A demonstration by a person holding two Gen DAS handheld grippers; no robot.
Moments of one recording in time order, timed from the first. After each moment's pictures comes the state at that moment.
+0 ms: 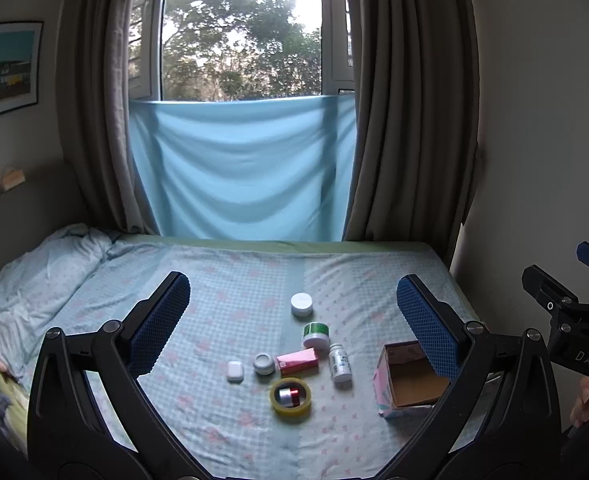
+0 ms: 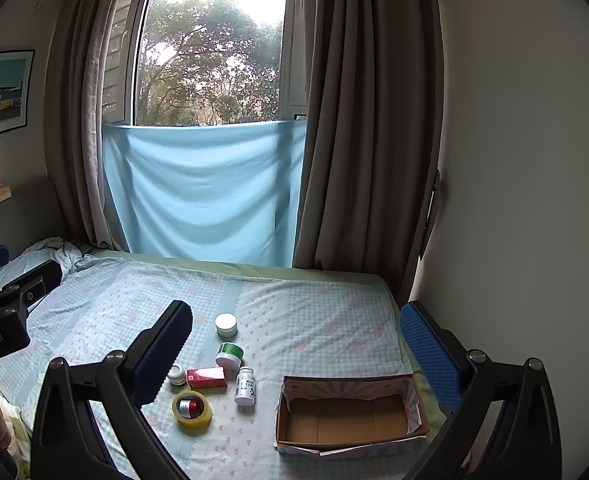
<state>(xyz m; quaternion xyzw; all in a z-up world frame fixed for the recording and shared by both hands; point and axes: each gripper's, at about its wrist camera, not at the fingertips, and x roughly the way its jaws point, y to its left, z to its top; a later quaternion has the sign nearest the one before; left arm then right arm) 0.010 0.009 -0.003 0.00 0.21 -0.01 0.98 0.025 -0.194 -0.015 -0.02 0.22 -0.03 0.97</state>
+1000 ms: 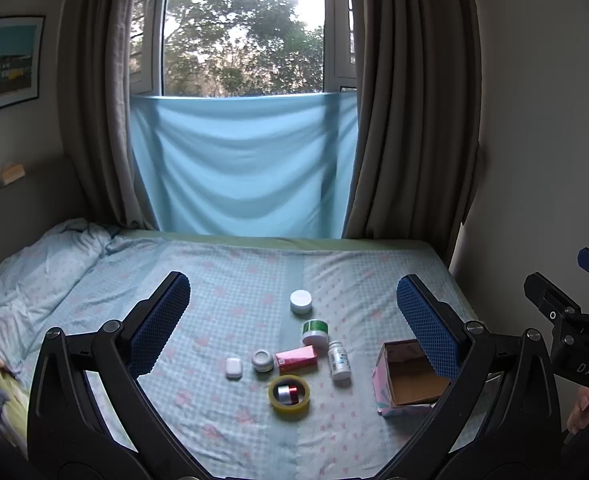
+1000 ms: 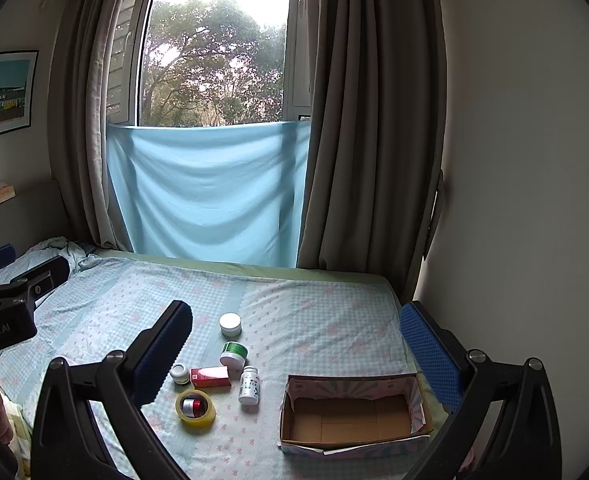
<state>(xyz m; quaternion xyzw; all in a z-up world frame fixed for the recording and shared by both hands) 0.011 0.011 -0.004 0.00 0.21 -0.01 0.98 0.022 -0.192 -0.021 -0.02 0.22 -0.02 0.98</state>
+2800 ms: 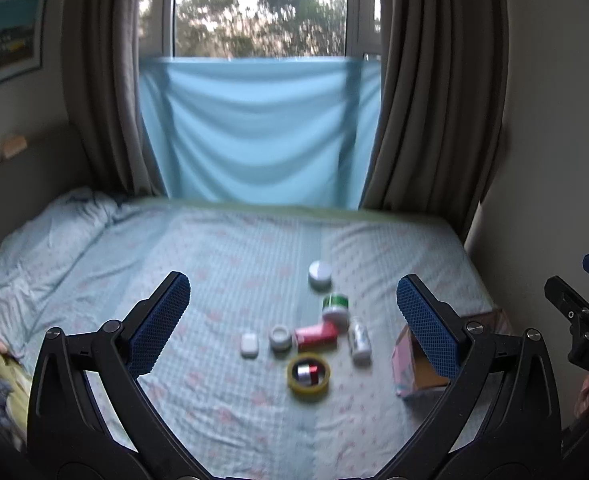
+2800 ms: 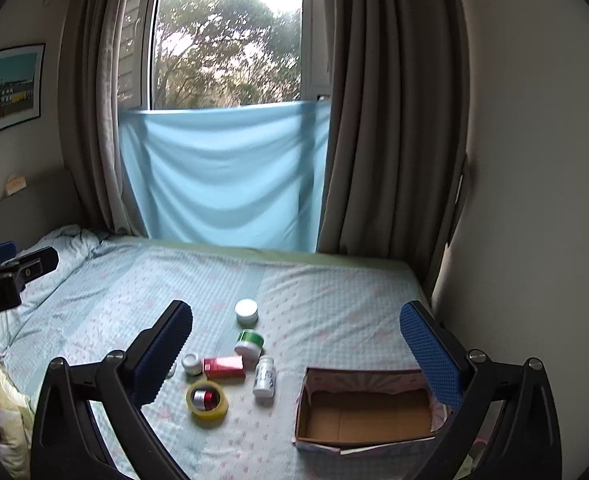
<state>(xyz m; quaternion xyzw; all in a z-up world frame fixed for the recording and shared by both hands) 0.051 0.065 -0.036 -0.02 0.28 0.00 0.96 0.046 -0.175 -0.055 -0.02 0.25 0.02 0.97</state>
